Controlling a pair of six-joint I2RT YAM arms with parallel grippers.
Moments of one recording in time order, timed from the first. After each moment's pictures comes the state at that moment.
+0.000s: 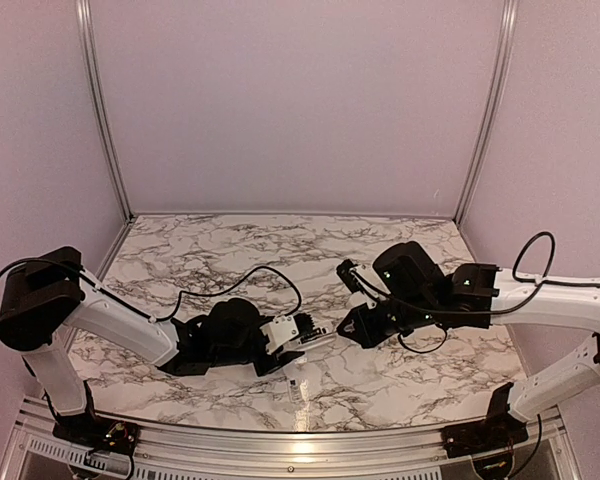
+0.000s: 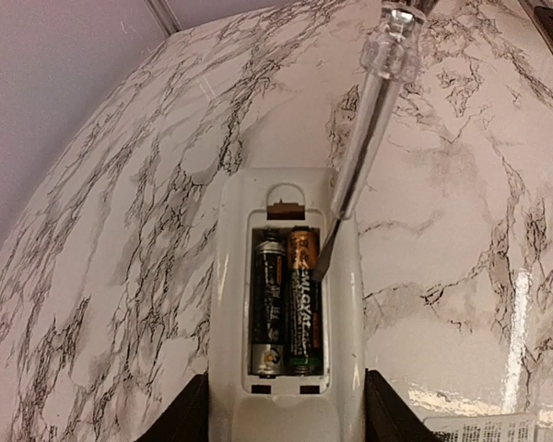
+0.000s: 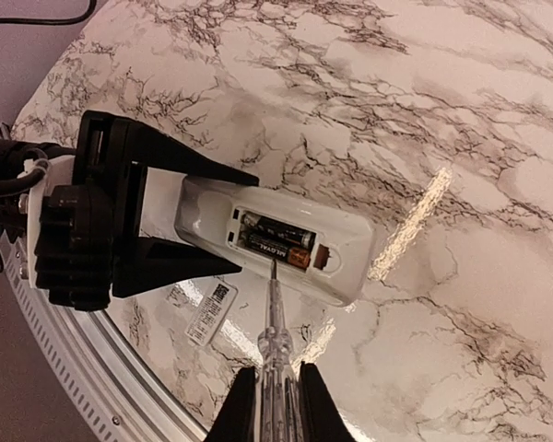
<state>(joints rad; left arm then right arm) -1.12 1.76 0.73 0.53 -0.08 0.31 1.01 1.28 0.92 -0.46 -0.04 0.44</state>
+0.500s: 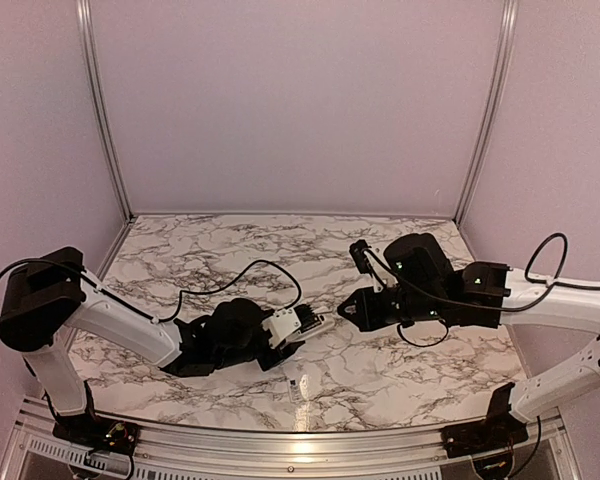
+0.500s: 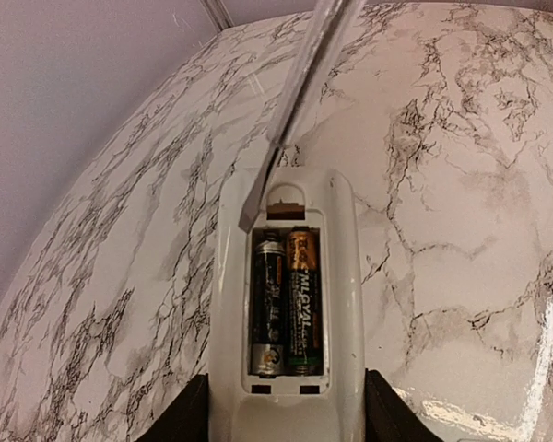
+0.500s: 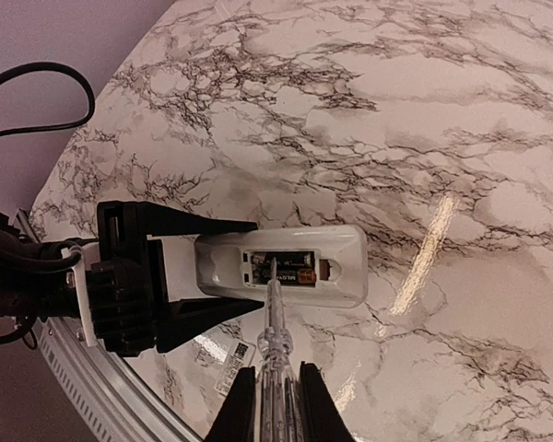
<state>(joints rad) -1.14 1.77 0.76 0.54 -0.22 0.27 1.01 1.23 0.92 -0.39 0.07 0.58</state>
